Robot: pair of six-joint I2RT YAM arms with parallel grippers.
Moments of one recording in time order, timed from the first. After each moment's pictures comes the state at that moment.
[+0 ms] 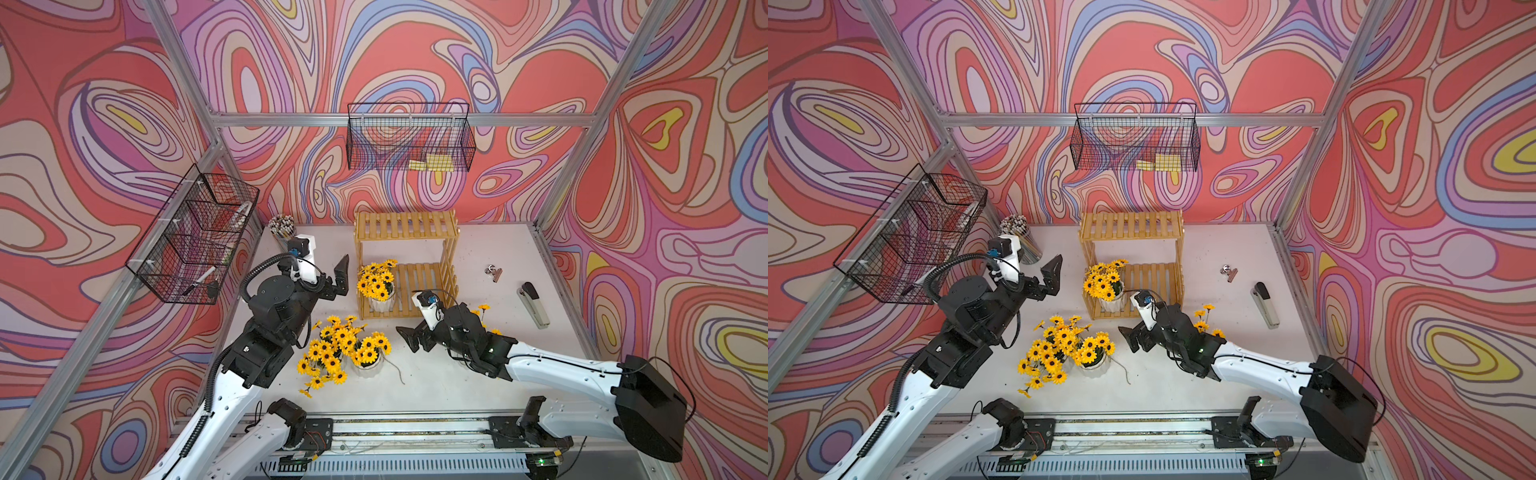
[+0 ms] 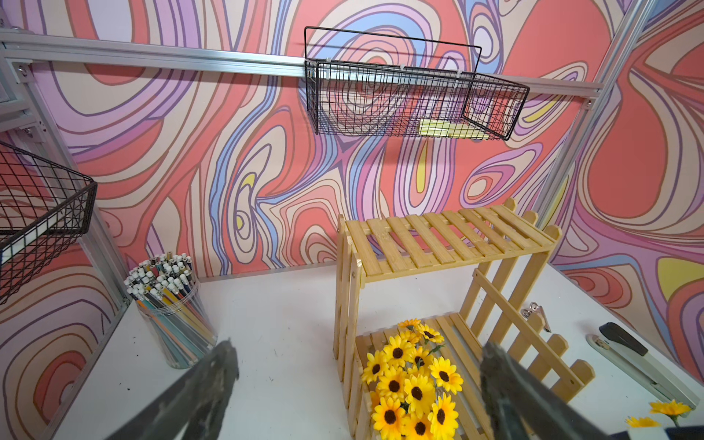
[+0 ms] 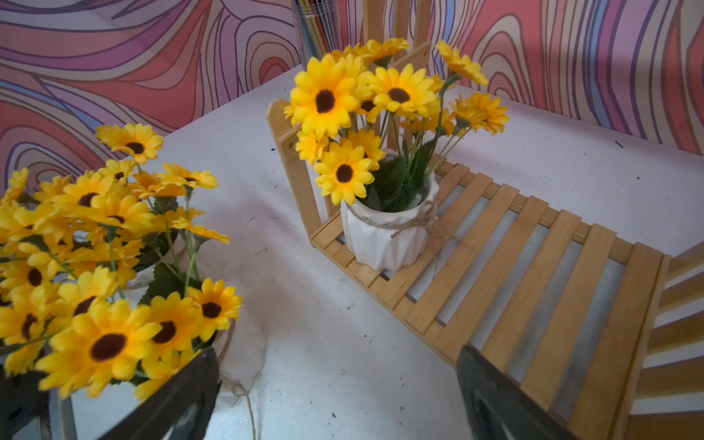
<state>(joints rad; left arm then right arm) -0.48 0.78 0.96 -0.22 -0.22 -0.11 0.87 1.28 0.61 0.25 0.04 0.11</state>
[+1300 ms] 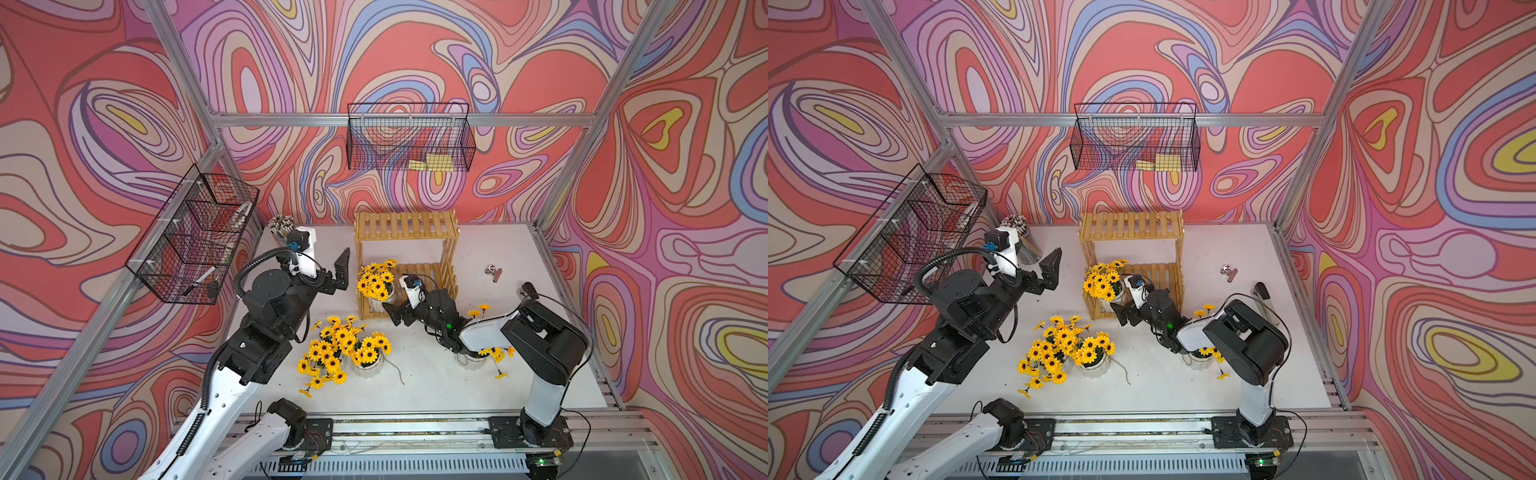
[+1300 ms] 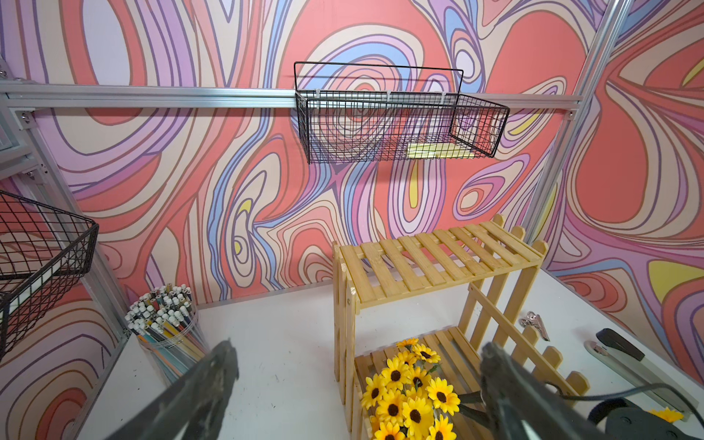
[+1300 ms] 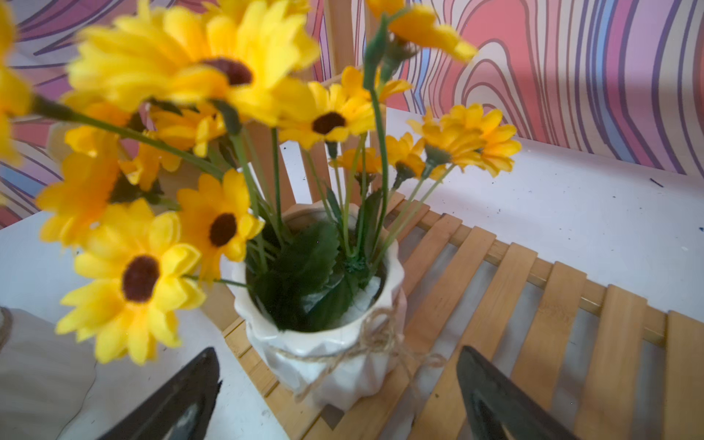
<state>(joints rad) -0.48 0.81 1.02 -0.22 -0.20 -0.05 0.72 1.85 0.74 0.84 -0.08 0.07</state>
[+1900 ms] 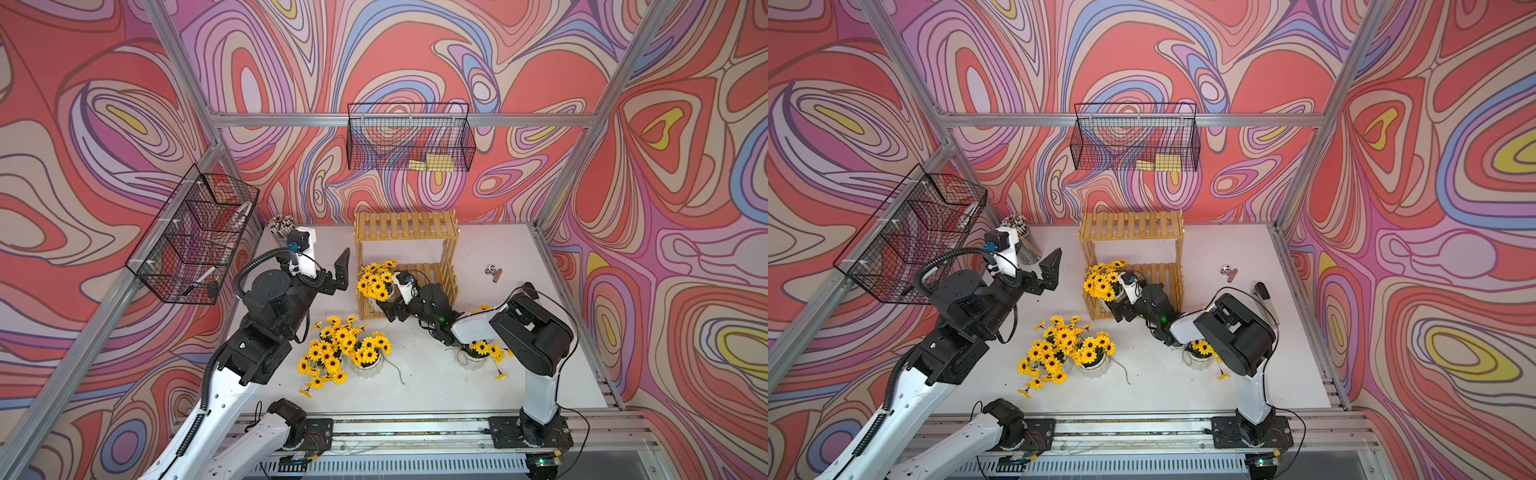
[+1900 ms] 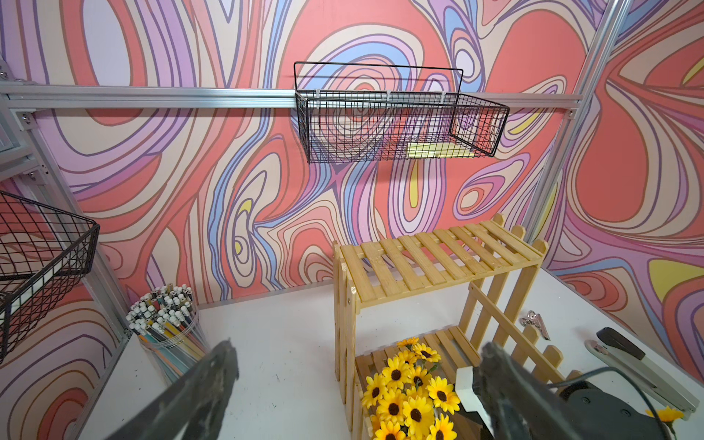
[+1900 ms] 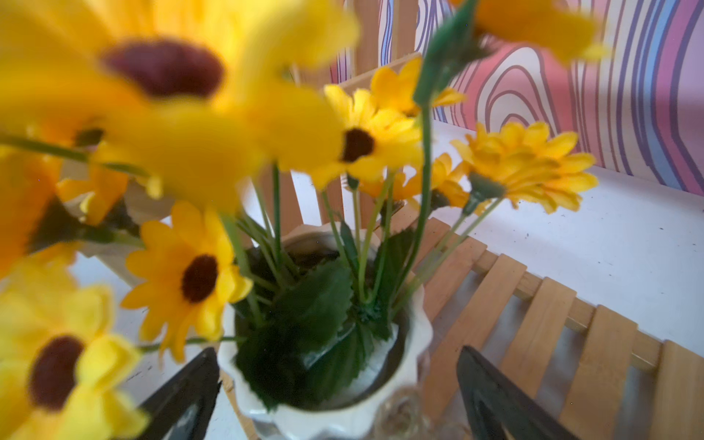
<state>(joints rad) -0.48 0.81 1.02 -0.23 -0.20 -0.05 0.71 1.95 0.86 0.82 -0.14 0.03</state>
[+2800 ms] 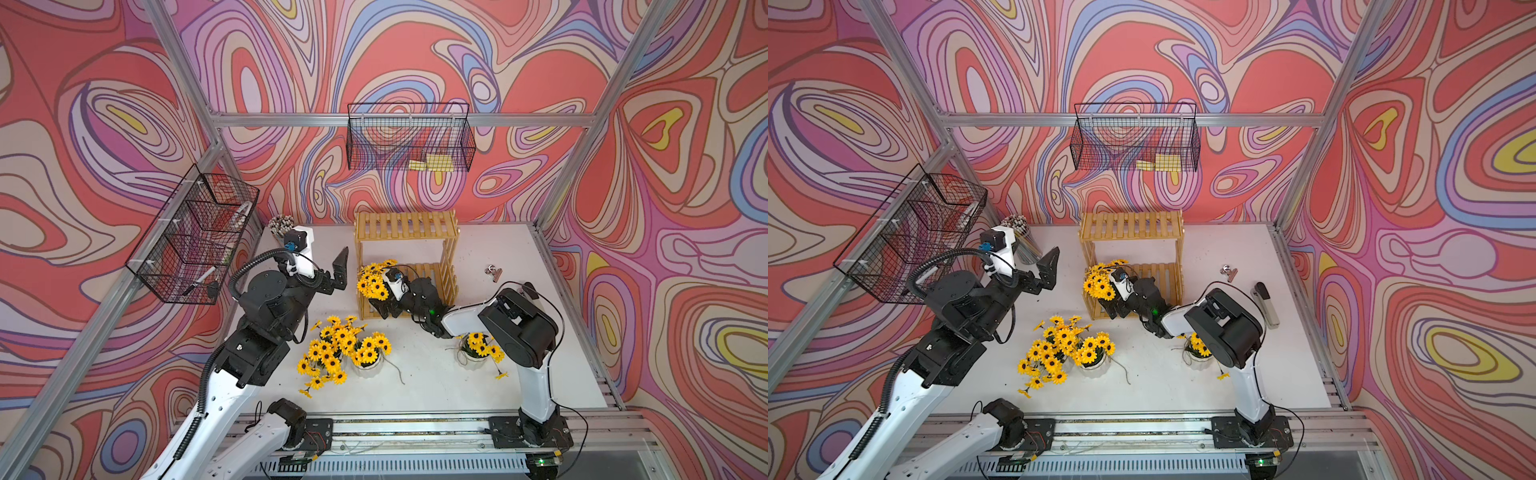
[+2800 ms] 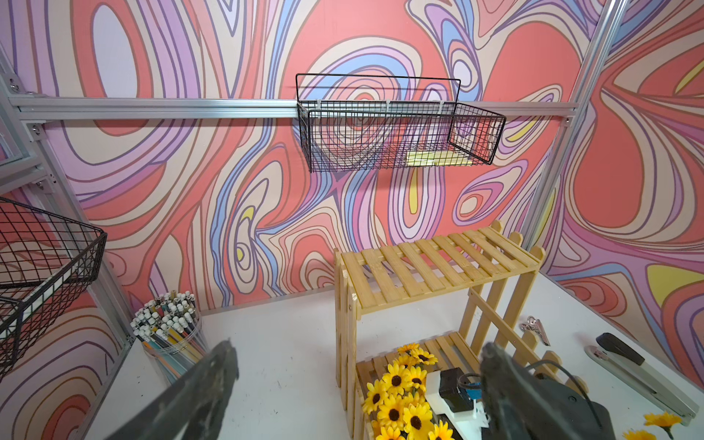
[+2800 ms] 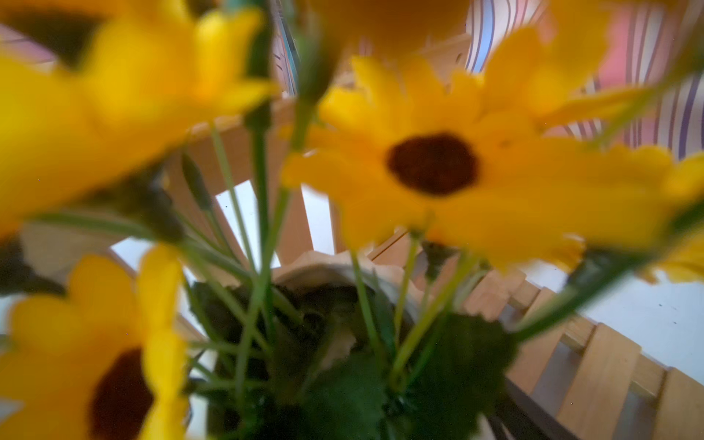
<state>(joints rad) -0.48 0.80 1.03 -0.23 -0.20 -0.04 0.71 2.04 0.99 0.75 -0.19 -0.03</state>
